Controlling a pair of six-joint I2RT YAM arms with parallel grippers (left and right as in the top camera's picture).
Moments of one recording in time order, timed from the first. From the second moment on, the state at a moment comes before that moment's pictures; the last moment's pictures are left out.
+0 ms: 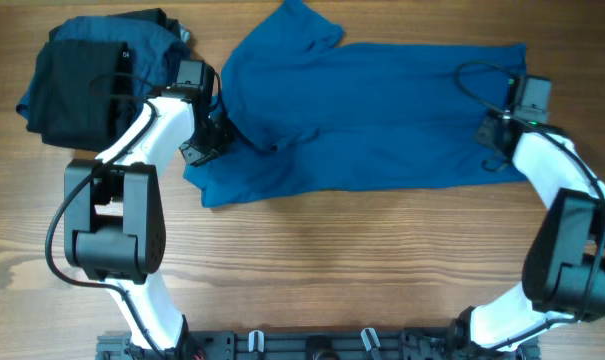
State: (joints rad) left arm -0.12 1.99 1.35 -0.79 0.05 -0.60; right arm -0.24 1.78 1.06 -0.32 0.19 0.26
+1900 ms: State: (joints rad) left arm -0.12 1.99 1.35 -0.77 0.04 -0.60; right arm -0.59 1.96 1.10 -0.22 -0.30 -0.24
